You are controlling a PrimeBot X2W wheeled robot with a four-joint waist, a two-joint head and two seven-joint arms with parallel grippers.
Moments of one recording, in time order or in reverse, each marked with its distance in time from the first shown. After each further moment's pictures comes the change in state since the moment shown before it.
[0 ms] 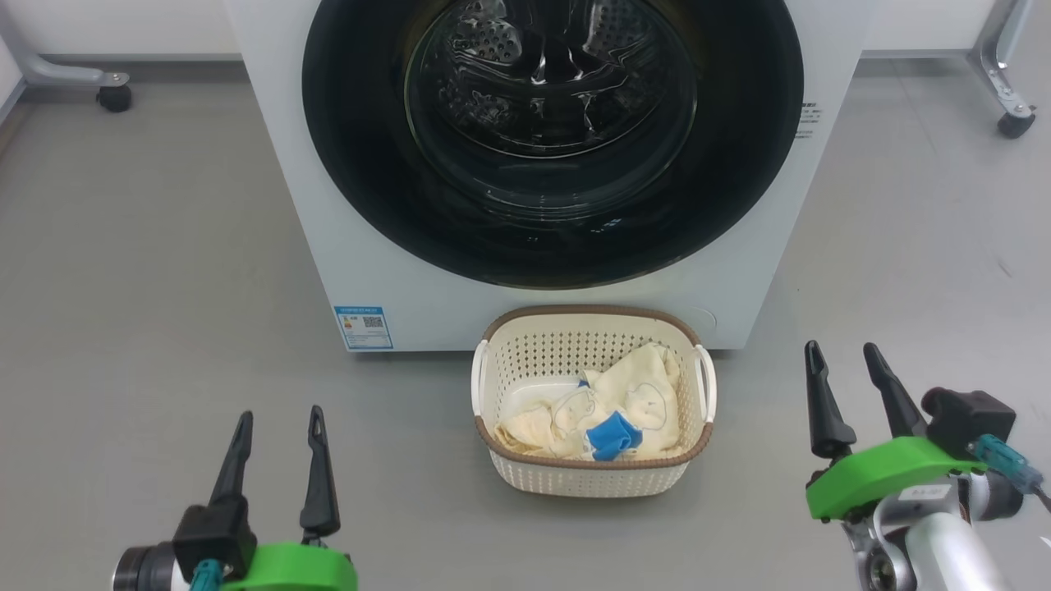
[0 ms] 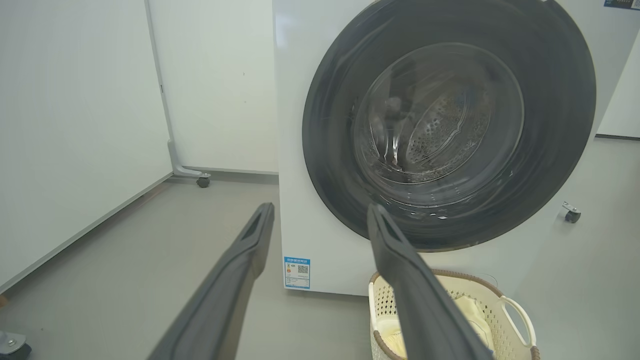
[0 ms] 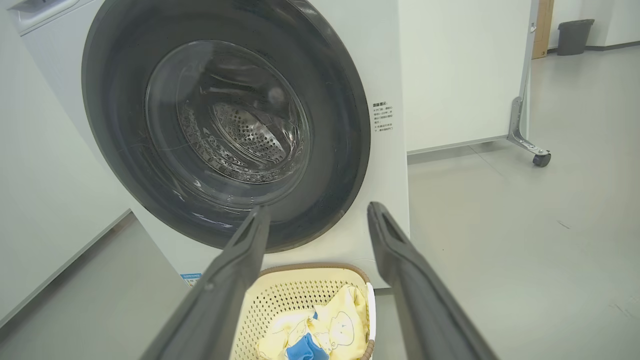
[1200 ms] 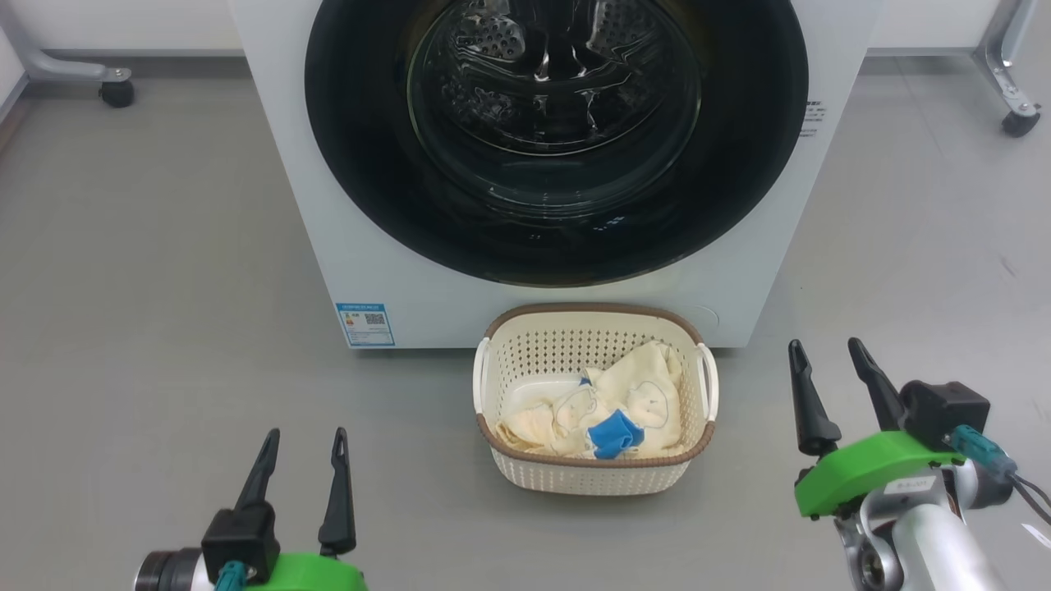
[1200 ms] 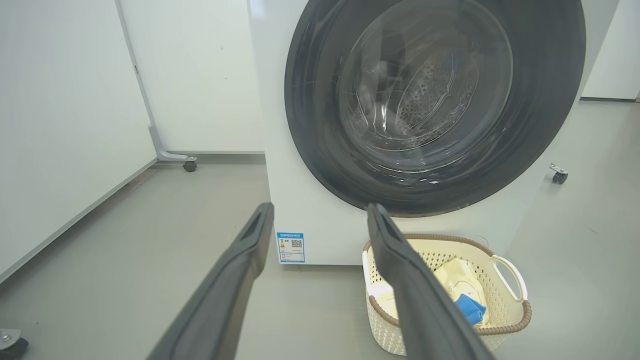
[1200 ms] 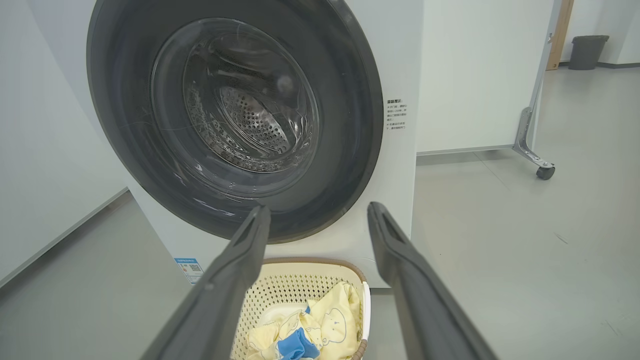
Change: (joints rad) left arm -0.017 0.000 -0.030 0.119 0.046 -0.010 -0.017; right arm -0.037 0.000 0.026 0.056 -0.089 0.000 -0.008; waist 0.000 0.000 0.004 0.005
